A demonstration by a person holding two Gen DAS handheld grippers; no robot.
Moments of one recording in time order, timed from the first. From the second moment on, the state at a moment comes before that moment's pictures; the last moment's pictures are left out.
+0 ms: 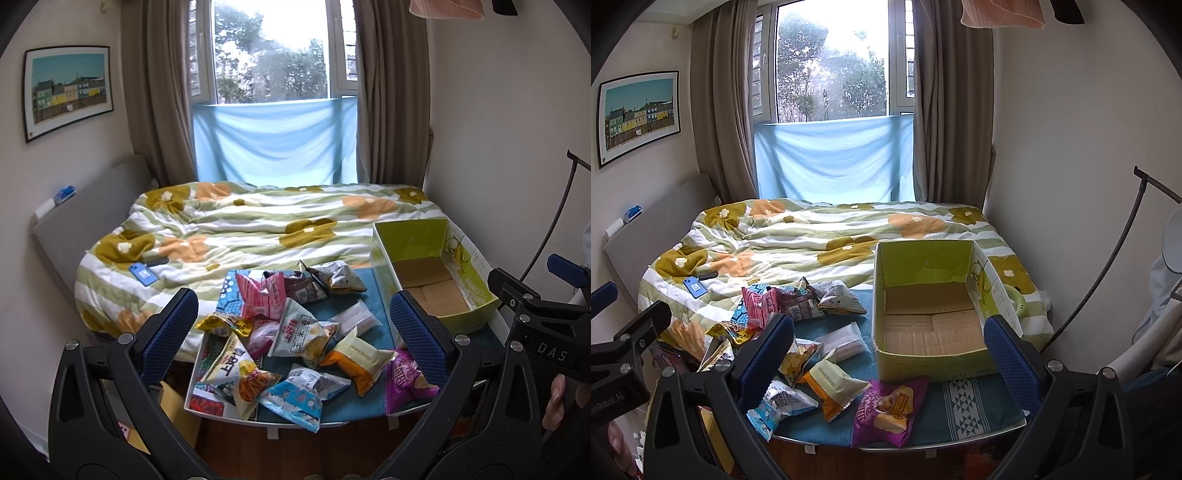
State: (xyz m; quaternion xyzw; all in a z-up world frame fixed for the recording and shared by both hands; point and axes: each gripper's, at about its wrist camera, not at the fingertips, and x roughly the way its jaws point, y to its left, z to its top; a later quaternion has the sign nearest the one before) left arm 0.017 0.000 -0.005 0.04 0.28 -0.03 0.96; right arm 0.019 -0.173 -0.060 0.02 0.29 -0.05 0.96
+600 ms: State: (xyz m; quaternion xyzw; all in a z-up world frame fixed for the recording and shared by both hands) left arm 0.036 0.017 -0.049 0.04 0.34 -0.05 0.94; right arm 0.024 -0.181 -0.076 0.05 0.32 -0.07 0.94
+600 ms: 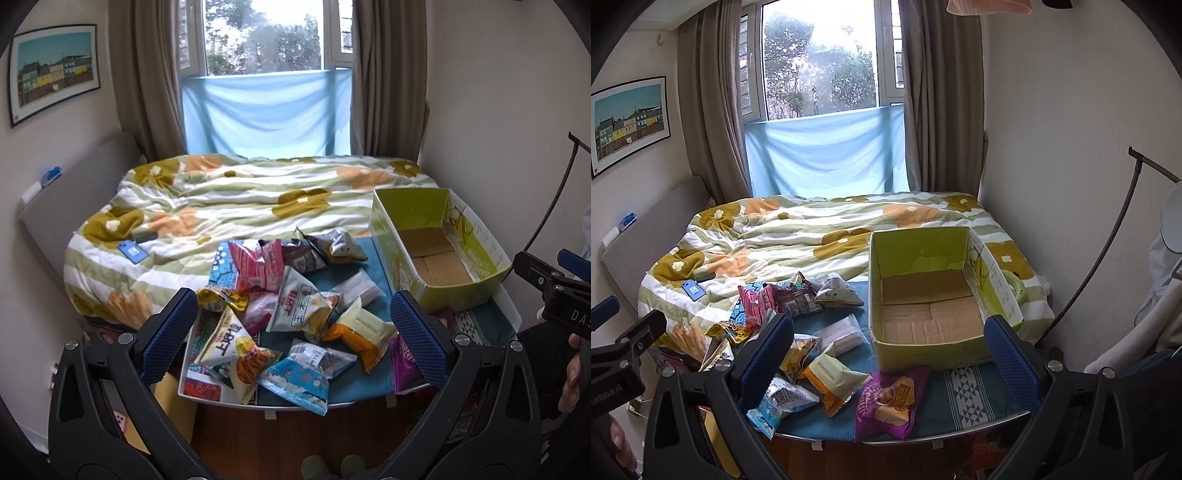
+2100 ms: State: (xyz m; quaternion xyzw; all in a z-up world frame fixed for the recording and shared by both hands) left arm 0.116 -0.059 -0.310 0.35 0.49 -0.04 0.80; right arm 0.113 -0.234 -0.333 0.21 0.56 0.06 0.80
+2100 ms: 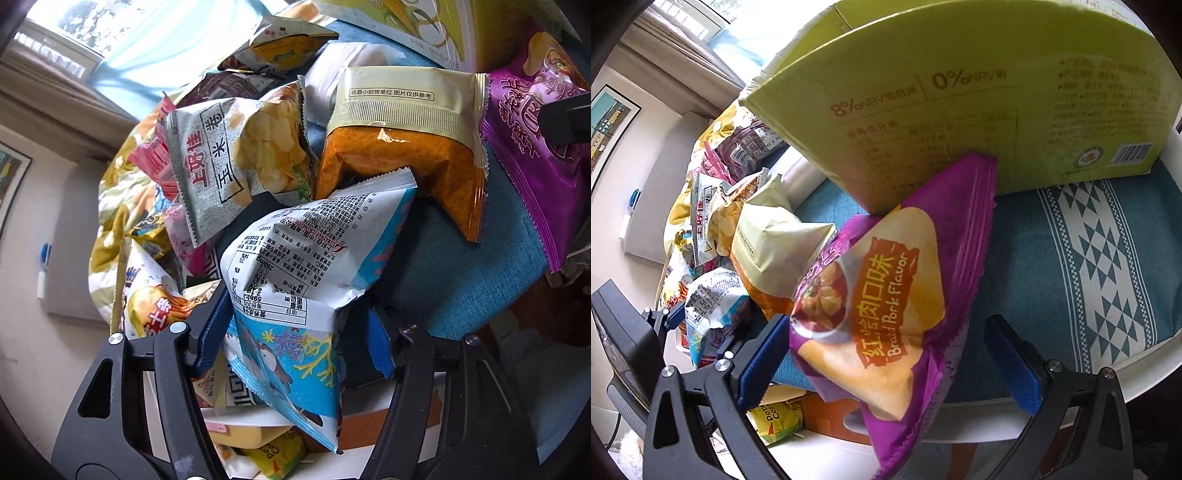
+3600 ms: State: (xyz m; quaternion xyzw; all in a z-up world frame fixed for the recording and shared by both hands) left arm 0.098 -0.044 -0.117 0.26 0.36 -0.09 0.89; right arm 0.082 -0.218 -0.165 0.17 0.44 0.04 0.88
